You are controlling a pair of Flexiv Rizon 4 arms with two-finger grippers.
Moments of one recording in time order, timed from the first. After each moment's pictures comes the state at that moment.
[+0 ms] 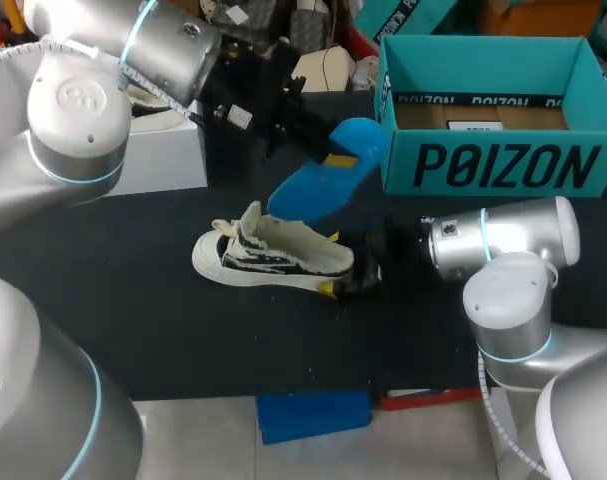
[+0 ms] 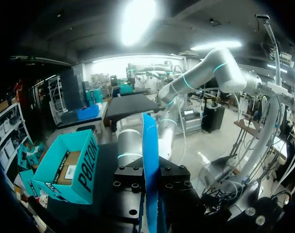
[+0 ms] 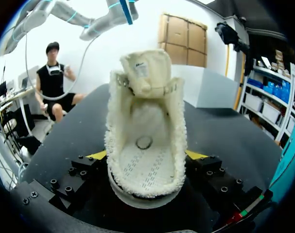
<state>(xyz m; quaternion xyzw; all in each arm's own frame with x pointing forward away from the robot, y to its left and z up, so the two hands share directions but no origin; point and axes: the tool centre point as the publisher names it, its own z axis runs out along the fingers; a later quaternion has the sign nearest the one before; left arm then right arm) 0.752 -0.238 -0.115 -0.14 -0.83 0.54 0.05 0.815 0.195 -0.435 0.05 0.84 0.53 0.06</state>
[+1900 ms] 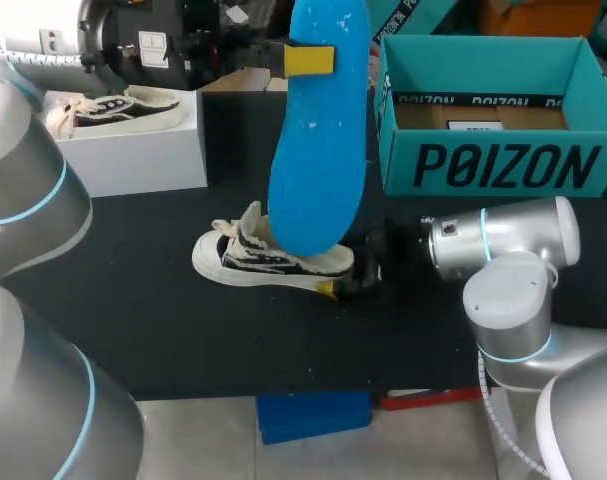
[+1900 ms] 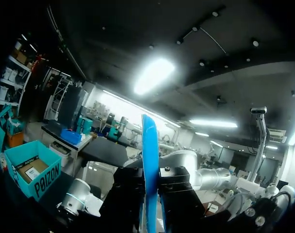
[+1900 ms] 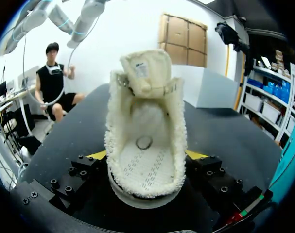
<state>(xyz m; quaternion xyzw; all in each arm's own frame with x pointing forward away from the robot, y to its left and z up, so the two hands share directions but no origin) 0.632 -0.200 0.096 0.03 -0.67 0.70 0.25 0.815 0.195 -0.435 0.05 0.84 0.53 0.06</state>
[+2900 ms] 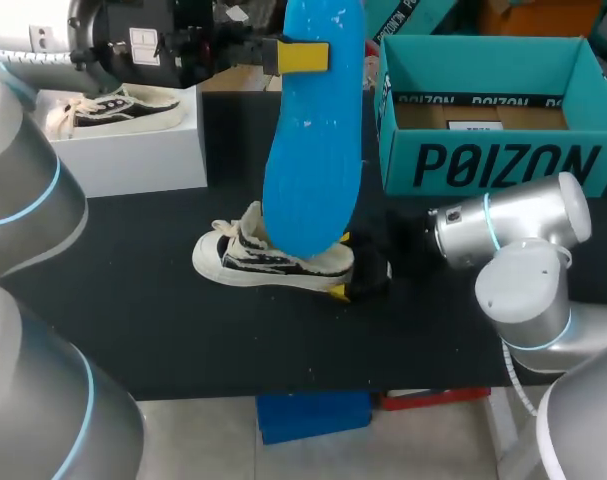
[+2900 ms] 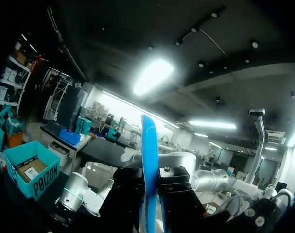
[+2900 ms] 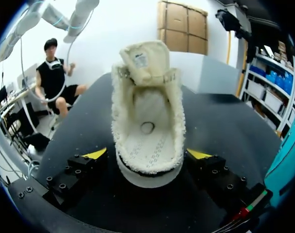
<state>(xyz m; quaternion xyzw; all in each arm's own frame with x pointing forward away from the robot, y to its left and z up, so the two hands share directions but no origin) 0.626 -0.197 0.101 0.03 -0.67 0.70 0.25 0.808 0.170 -0.435 0.06 0.88 0.47 0.03</state>
